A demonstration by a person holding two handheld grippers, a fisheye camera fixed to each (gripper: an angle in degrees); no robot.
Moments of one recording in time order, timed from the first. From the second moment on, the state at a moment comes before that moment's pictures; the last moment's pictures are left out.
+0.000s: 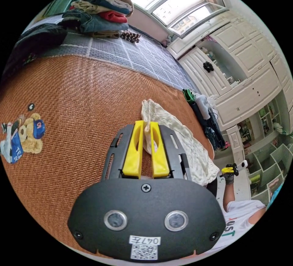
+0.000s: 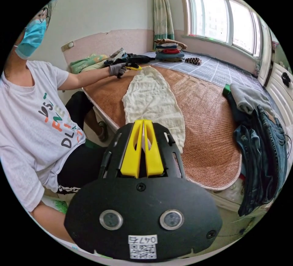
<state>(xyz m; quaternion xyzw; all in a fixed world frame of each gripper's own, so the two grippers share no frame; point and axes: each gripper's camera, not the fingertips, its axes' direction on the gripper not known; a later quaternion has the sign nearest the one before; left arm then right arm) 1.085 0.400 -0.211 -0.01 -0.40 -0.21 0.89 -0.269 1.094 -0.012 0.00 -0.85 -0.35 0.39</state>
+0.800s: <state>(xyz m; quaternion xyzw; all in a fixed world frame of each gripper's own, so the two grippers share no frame) 1.443 0.549 -0.190 -0.04 -0.73 -0.16 0.66 -0.399 1.090 -0.252 0.05 -0.95 -0.23 0.21</state>
